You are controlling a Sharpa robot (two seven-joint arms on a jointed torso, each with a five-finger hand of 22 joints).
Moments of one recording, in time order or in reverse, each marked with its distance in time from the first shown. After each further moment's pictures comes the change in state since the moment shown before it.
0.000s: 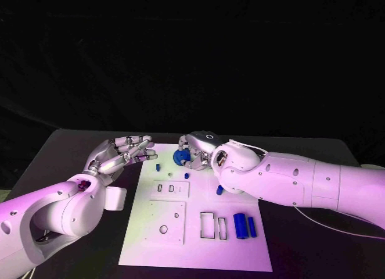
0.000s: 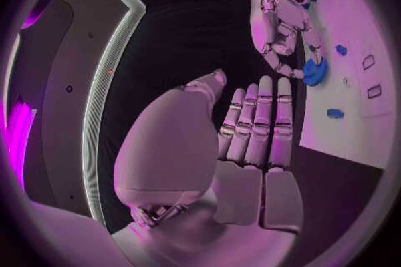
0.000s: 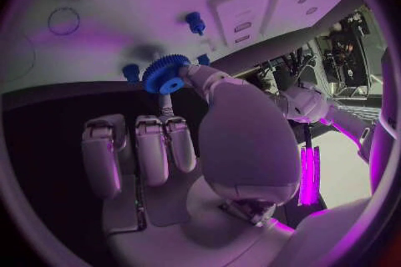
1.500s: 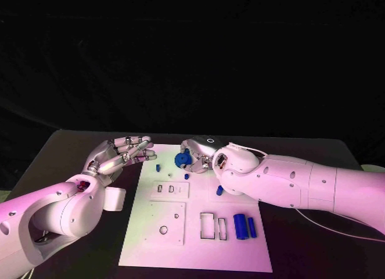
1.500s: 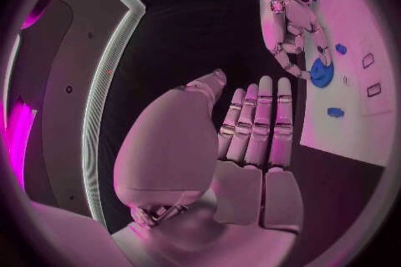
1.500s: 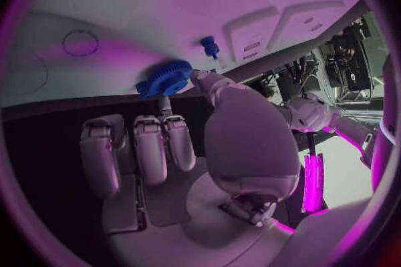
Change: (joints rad) left arm 0.000 -0.006 0.000 0.002 0.000 0.000 -0.001; left_hand 0.000 0.000 0.003 -0.003 0.000 0.000 0.000 0.000 0.000 0.000 0.000 0.000 0.000 0.000 0.000 0.000 0.001 0.000 0.000 0.000 0.000 -0.001; right arm -0.016 0.016 -0.005 -0.048 -0.018 0.041 0.000; right_hand -0.133 -0.004 -0.106 0.049 -0.078 -0.071 -0.001 -0.152 -0.059 0.000 0.036 -0.034 -0.001 0.000 0.029 0.000 0.000 0.000 -0.004 0.026 -0.001 0.000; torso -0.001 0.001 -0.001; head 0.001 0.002
